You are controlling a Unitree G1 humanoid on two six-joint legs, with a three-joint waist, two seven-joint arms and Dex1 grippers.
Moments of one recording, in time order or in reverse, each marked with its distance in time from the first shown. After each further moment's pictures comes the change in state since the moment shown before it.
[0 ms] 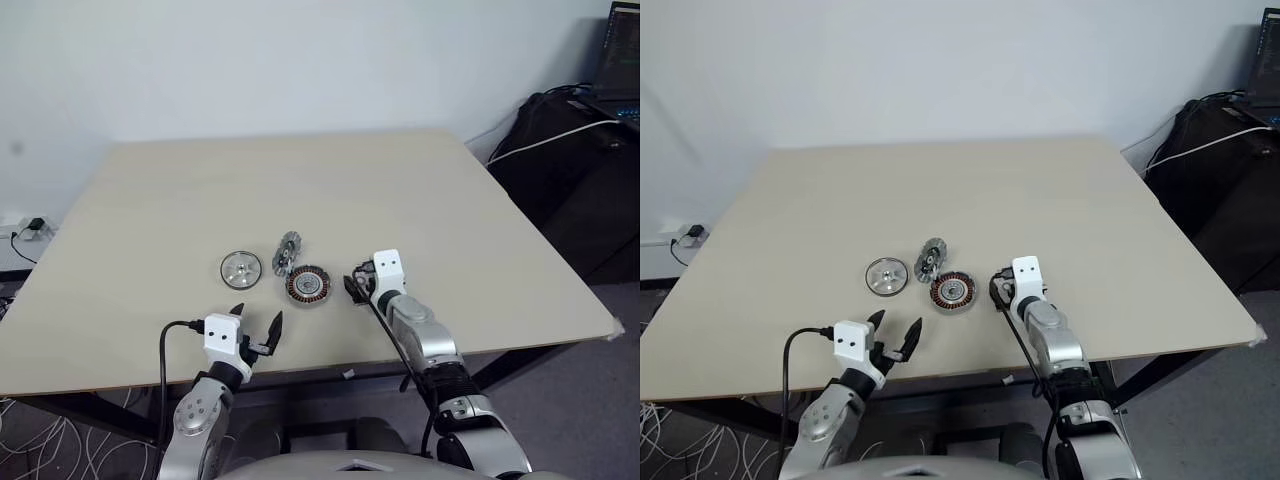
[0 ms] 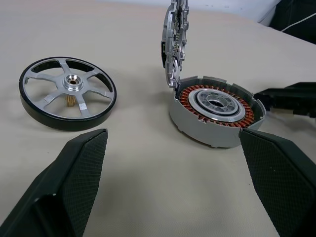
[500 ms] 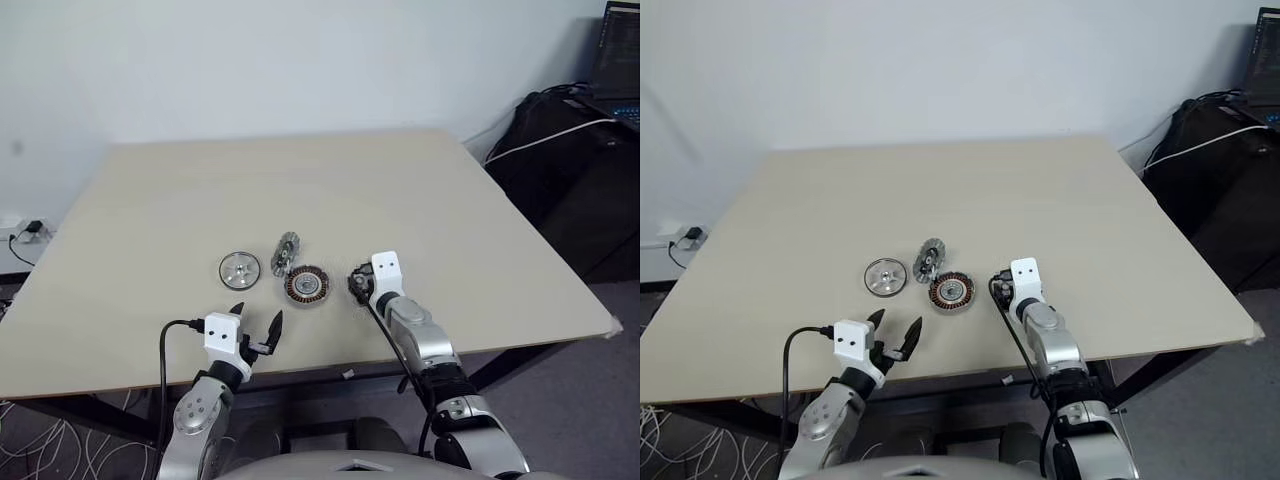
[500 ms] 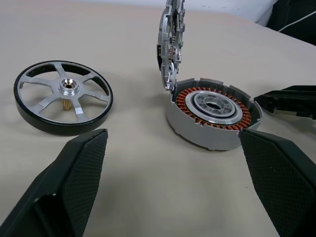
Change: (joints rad) left arm -0.005 0.001 0.000 0.000 0.000 0.001 0.000; right arm 0.002 0.021 0.000 0.011 -0.026 -0.017 -0.002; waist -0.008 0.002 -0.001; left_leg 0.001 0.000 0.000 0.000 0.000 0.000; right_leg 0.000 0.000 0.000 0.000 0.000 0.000
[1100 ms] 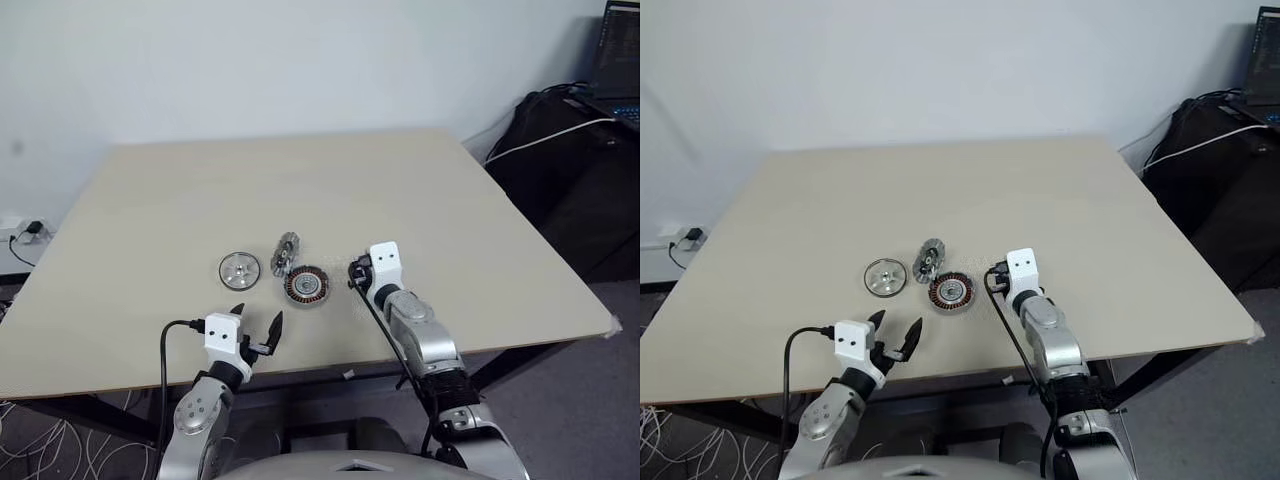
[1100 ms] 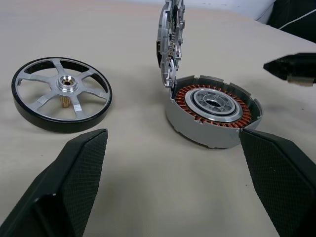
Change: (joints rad) left arm 0.000 -0.003 0.000 0.000 0.000 0.011 0.001; right arm 0.049 0.007 0.042 -0.252 0.001 0.062 0.034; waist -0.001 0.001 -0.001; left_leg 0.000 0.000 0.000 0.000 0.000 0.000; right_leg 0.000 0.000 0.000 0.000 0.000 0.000
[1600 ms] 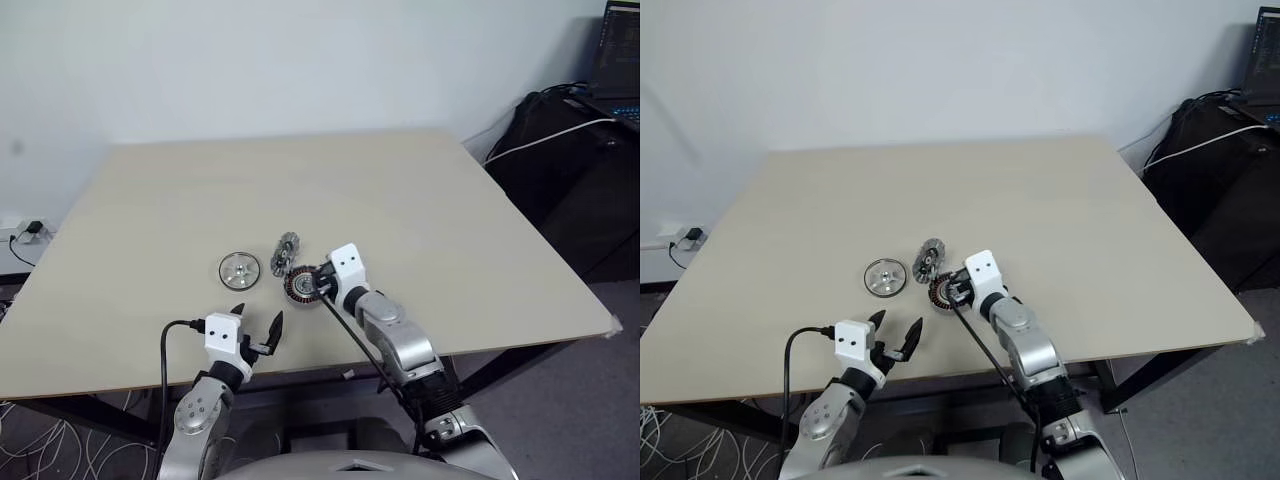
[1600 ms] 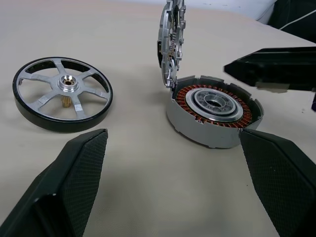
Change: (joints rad) left arm 0.000 -0.005 0.001 0.000 0.000 0.000 0.001; right arm 0.001 0.047 0.186 -0.043 -0.019 0.048 0.072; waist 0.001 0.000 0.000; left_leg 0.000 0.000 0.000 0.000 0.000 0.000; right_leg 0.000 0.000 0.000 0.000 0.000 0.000
